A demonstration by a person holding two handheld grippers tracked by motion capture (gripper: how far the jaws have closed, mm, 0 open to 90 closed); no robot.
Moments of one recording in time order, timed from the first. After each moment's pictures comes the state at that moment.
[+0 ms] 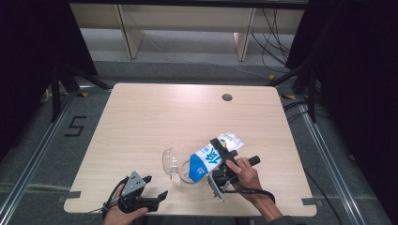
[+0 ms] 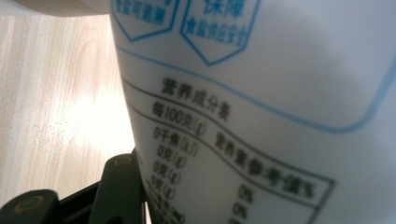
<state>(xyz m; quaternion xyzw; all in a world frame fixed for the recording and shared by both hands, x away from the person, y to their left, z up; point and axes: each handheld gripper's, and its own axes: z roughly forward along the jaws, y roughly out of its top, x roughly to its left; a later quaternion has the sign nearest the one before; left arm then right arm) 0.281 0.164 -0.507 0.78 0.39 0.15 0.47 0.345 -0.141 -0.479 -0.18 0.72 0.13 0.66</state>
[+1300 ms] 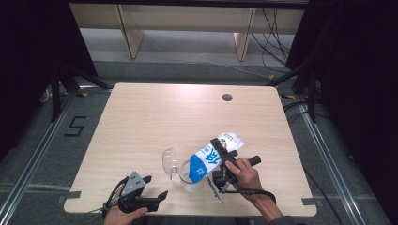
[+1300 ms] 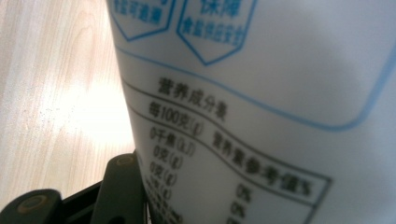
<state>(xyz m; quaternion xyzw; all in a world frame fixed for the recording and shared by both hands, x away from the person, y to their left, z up) 0.281 0.165 -0.507 0.78 0.39 0.15 0.47 0.343 -0.141 -0.479 -0.20 0.70 0.10 0.68</state>
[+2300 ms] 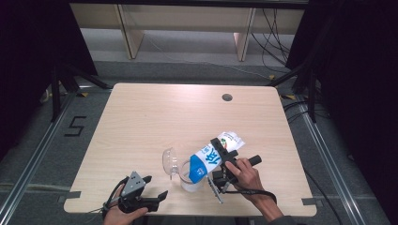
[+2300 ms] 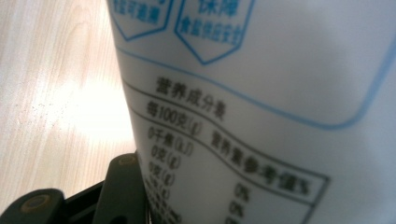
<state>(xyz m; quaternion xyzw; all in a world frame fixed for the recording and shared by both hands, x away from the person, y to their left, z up) 0.281 0.165 -0.507 0.78 0.39 0.15 0.47 0.342 -0.141 -0.481 -0.19 0.69 0.11 0.69</state>
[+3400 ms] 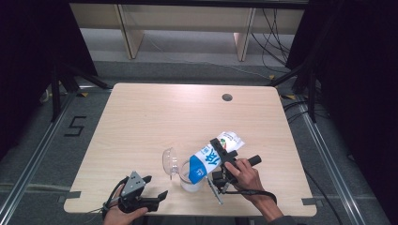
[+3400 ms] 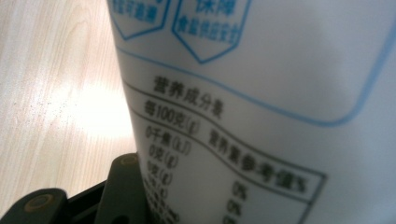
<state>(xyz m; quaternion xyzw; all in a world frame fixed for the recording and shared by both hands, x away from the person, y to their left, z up) 0.281 0.165 -0.506 0.78 0.39 0.15 0.46 0.339 -0.140 -0.481 -0.18 0.70 0.09 0.68</state>
